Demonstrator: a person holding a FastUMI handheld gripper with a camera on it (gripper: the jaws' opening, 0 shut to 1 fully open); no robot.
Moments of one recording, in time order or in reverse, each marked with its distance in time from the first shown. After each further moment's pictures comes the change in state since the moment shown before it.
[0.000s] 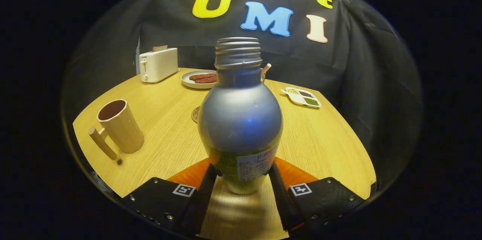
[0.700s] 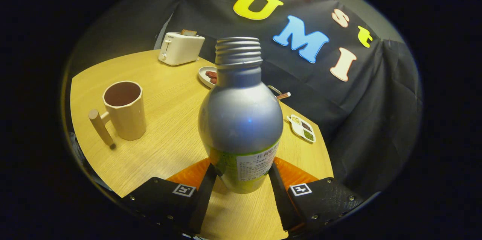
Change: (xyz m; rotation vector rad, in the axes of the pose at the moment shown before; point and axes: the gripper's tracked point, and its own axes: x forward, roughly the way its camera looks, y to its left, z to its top) arm -0.008 0.021 0.047 -0.353 -0.022 -0.047
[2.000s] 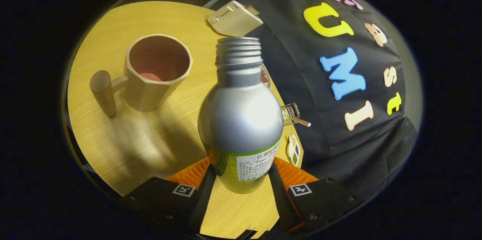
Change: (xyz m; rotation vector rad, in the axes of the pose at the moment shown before) arm 0.013 0.049 0.025 -0.505 0.178 -0.019
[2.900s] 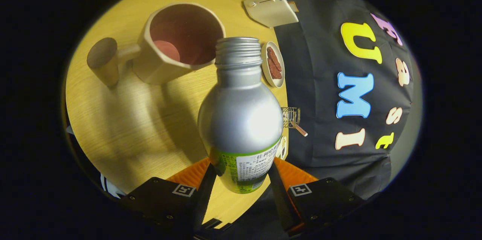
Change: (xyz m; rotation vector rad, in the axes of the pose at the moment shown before) arm -0.004 -0.005 0.008 -0.314 0.149 -0.031
